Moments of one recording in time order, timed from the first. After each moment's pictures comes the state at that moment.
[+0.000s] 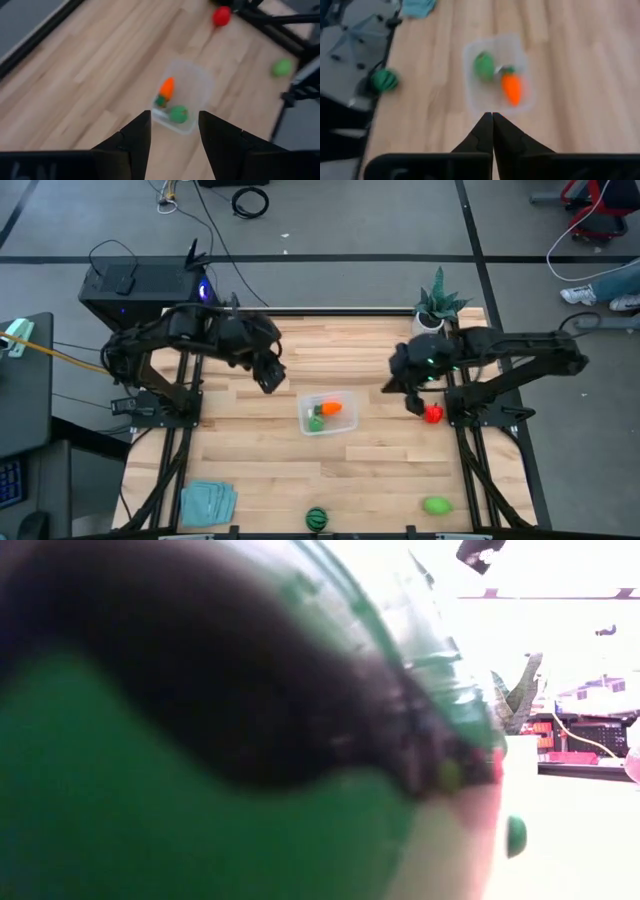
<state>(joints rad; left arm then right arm) -0.06 1.58 2.08 -1.42 -0.21 -0.64 0.08 1.10 1.22 -0.94 -0.10 0.20</state>
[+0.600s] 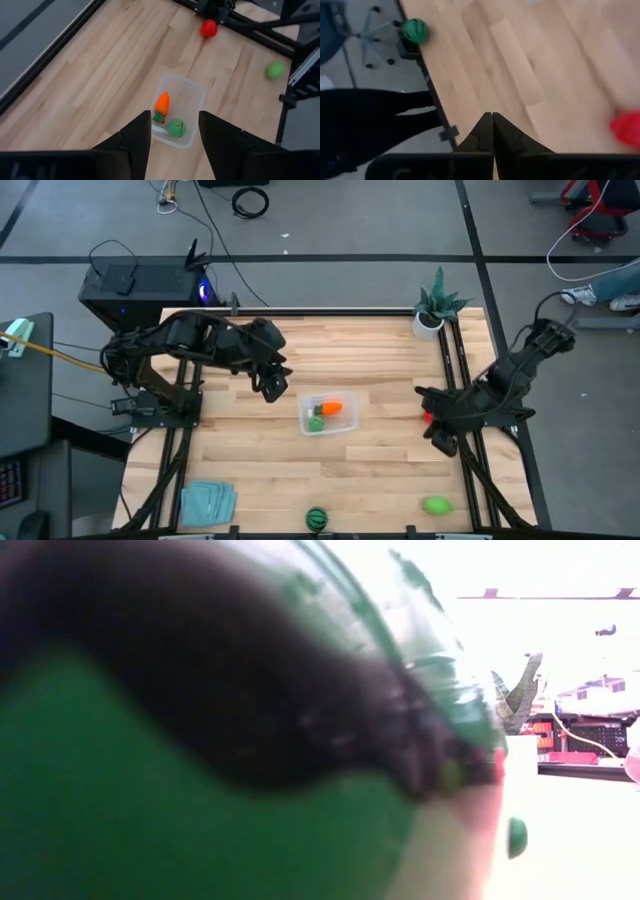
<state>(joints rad) -0.13 1.59 2.08 -1.34 -0.29 -0.55 0.67 1.08 1.22 -1.20 0.07 1.21</state>
